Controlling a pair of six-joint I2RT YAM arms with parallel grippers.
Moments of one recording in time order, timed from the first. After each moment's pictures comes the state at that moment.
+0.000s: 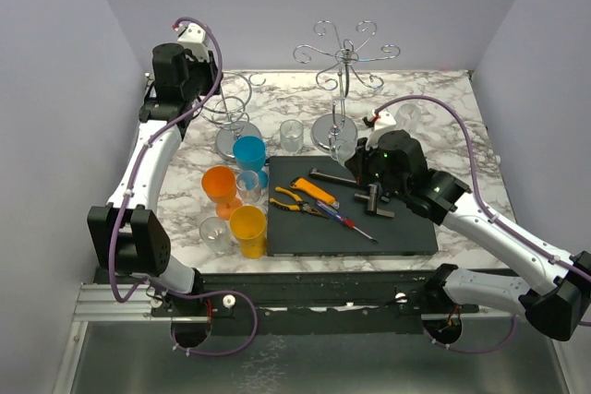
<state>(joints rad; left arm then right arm) -0.07 1.52 1.45 -0.20 0.22 -0.05 0.76 1.09 0.98 -0.36 0.21 0.29</state>
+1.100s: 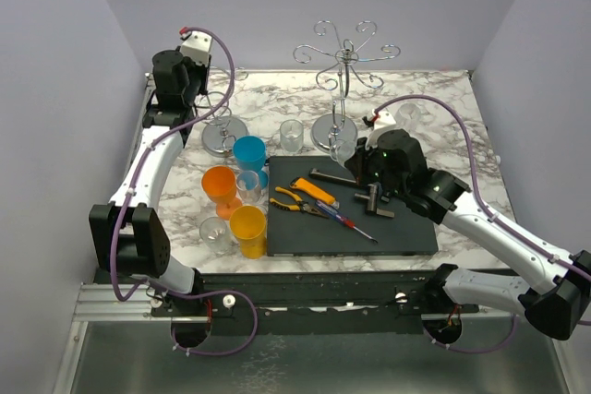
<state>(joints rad) -0.06 1.51 1.35 -0.01 0.01 0.26 0.76 1.09 0.98 -0.36 0.21 0.30</state>
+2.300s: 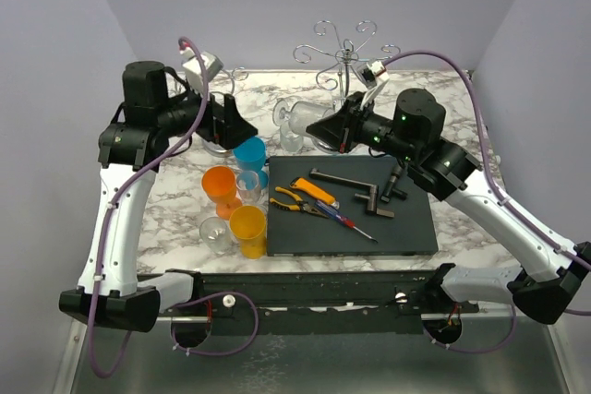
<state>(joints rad) -0.09 1.20 1.58 -0.81 0.73 0.03 0.76 1.21 1.34 -0.23 -0.24 0.41</state>
